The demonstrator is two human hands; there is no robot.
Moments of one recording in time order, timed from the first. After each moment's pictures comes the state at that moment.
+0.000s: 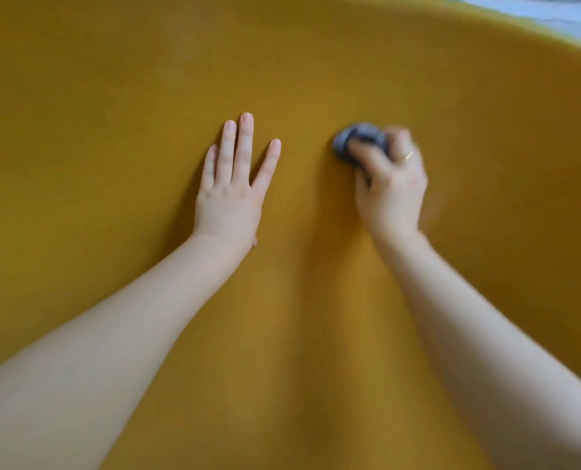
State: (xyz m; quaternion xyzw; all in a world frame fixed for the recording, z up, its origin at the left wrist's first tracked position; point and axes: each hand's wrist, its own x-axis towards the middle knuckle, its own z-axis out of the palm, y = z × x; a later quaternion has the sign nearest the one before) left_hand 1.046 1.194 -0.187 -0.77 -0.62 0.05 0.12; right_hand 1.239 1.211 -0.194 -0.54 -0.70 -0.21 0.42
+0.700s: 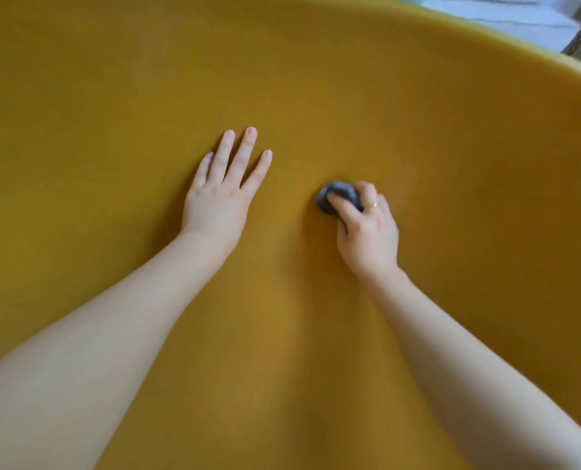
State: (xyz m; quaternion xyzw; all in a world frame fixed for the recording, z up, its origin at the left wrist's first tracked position) left_hand 1.056 1.187 -0.190 -0.79 -0.59 0.05 0.14; right_hand 1.259 1.161 -0.225 -0.59 -0.73 -0.16 0.31
